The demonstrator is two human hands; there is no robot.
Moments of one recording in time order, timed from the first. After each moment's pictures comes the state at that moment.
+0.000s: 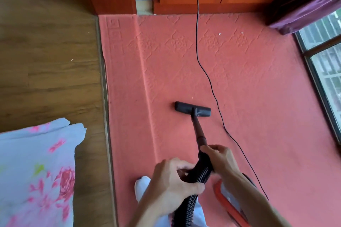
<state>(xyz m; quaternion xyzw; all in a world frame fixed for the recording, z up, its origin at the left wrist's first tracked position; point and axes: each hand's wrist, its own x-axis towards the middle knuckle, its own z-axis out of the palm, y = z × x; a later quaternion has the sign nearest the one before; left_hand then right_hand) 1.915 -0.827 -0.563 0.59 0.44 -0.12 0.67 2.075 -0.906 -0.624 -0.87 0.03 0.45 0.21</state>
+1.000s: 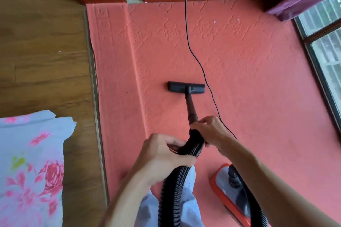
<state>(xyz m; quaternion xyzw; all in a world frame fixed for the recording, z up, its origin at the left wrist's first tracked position) 1.953 -0.838 -0.576 0.54 0.50 -0.11 0.67 2.123 -0.901 -0.650 -0.85 -0.09 0.49 0.18</state>
